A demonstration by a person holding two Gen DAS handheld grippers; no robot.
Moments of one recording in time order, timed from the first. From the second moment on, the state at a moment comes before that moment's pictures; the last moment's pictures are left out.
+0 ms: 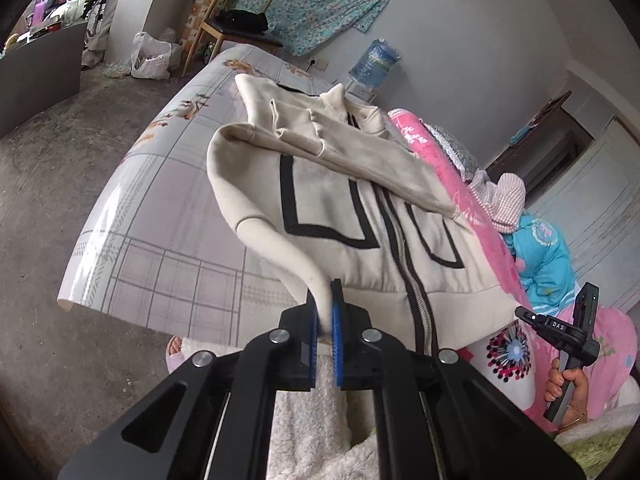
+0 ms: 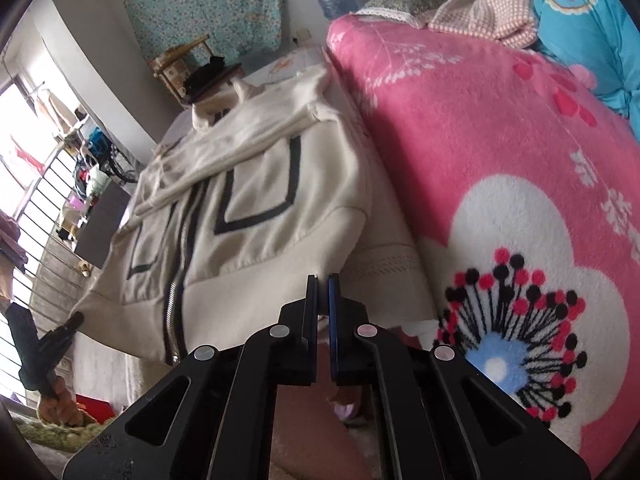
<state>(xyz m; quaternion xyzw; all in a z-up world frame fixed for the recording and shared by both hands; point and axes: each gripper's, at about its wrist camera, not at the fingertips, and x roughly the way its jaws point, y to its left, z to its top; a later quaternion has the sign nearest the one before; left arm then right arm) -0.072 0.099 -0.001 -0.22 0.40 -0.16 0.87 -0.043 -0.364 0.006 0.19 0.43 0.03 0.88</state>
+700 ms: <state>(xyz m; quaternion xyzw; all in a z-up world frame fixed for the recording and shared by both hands) 0.094 0.146 -0.030 -0.33 0.45 -0.09 0.82 0.140 -0.387 -0.003 0.28 0.40 0.06 0.87</state>
